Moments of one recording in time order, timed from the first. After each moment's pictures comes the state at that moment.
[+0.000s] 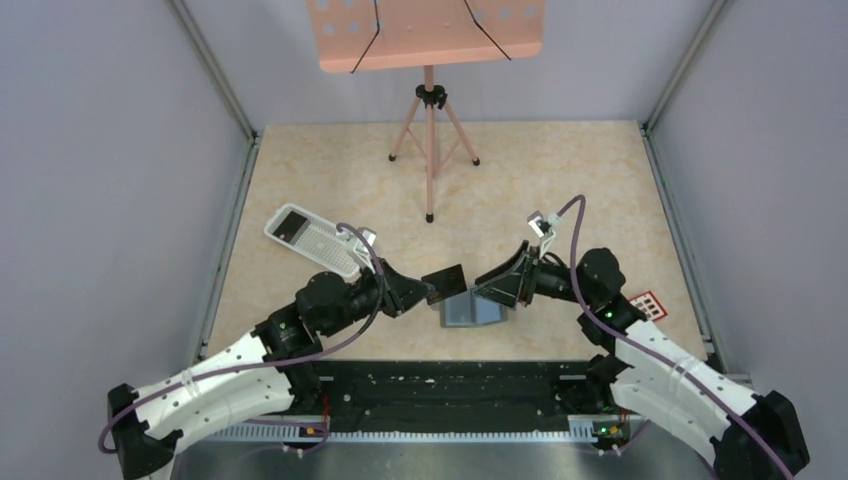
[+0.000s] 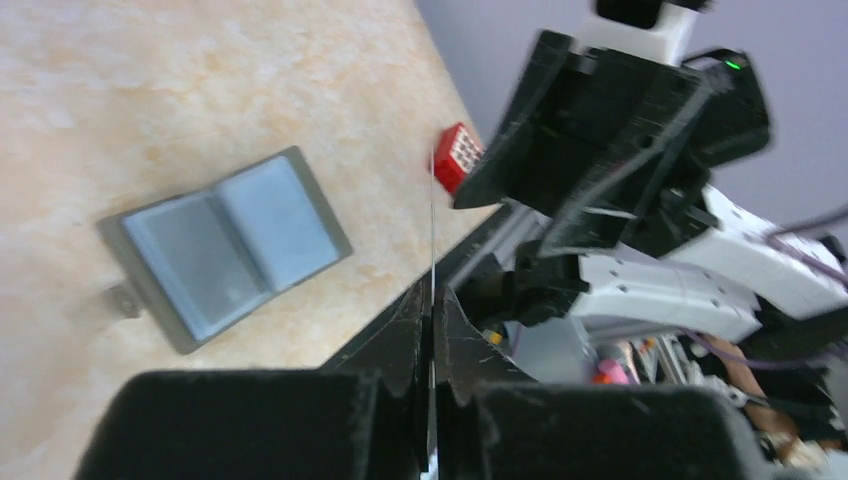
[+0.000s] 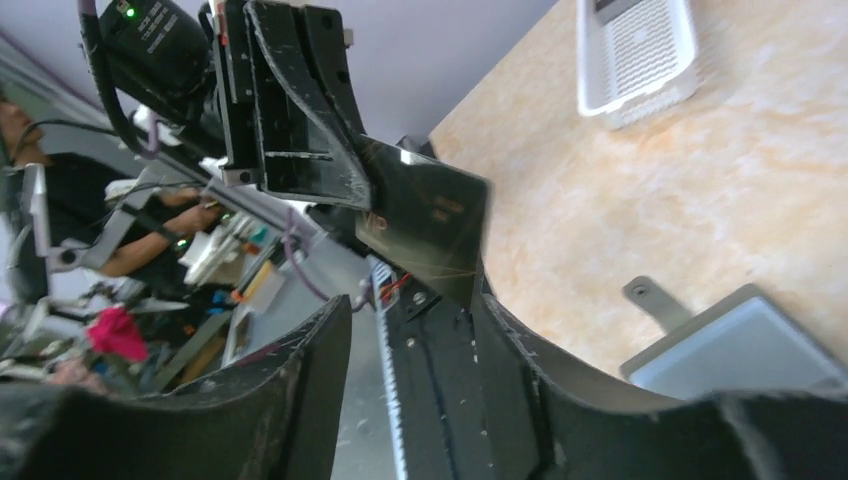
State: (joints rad) left arm -0.97 0.64 0.52 0.04 0.03 -0.89; right arm 0.56 0.81 0.37 0.50 -0.77 0.80
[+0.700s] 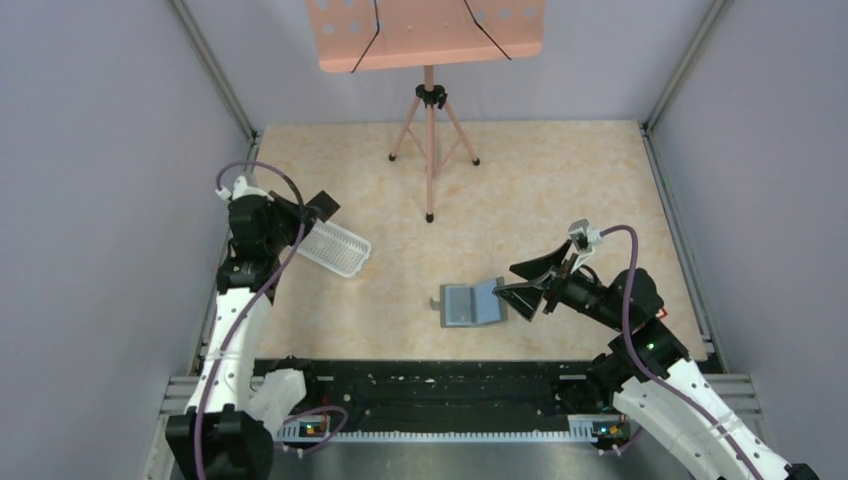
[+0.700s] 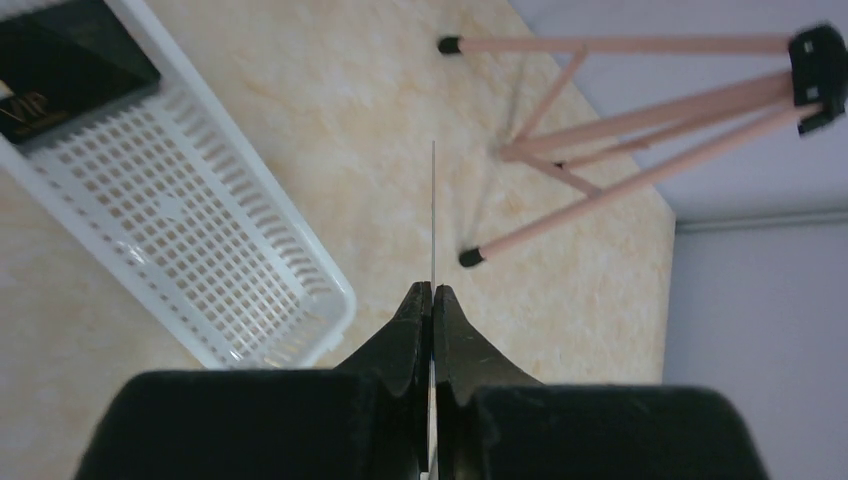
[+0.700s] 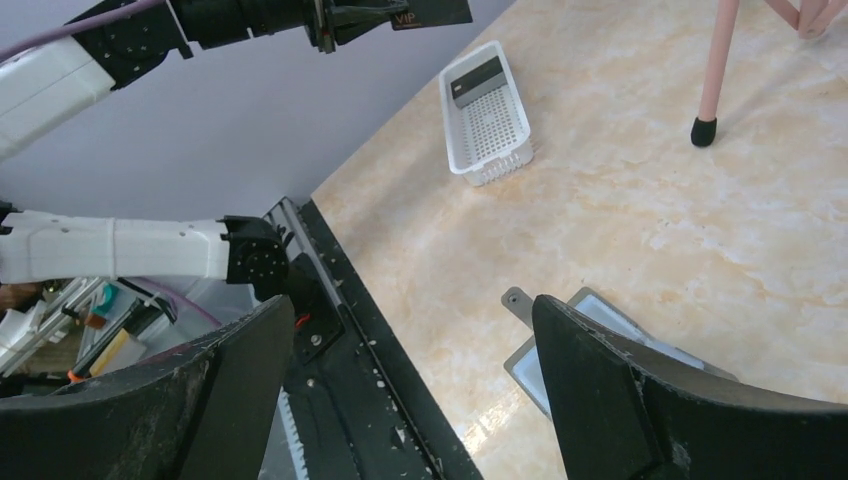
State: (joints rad) left arm -0.01 0.90 0.78 -0.26 0.14 -0.81; right arm 0.56 0.42 0.45 -0.02 -0.46 0.54
